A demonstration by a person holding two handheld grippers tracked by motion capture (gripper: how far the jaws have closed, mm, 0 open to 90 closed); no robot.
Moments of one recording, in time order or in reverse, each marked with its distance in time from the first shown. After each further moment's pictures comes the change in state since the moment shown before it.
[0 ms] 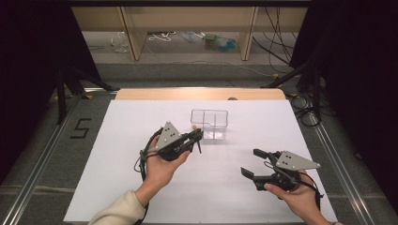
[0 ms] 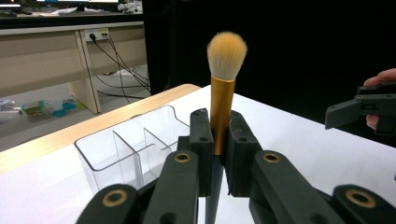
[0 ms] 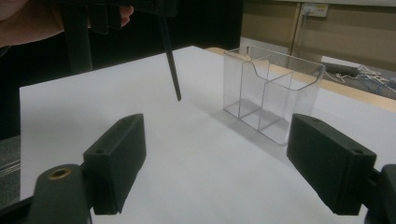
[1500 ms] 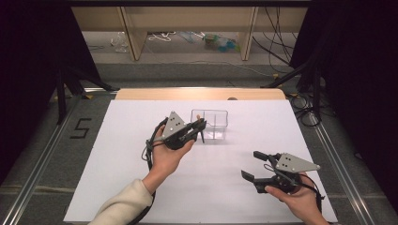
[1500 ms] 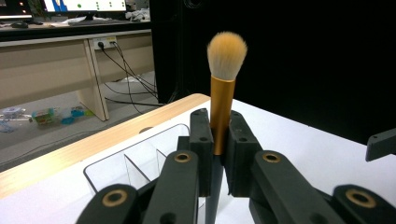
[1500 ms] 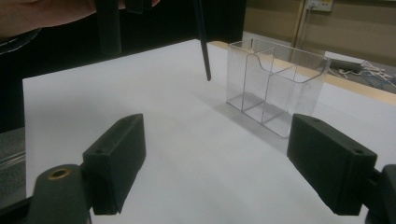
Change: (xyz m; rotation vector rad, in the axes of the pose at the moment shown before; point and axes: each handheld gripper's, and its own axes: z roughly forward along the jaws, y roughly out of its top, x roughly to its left) left arm 0.008 0.009 0.026 -0.032 0.012 -0.016; right arm 0.002 -0.002 -0.003 0.034 0.004 -0.010
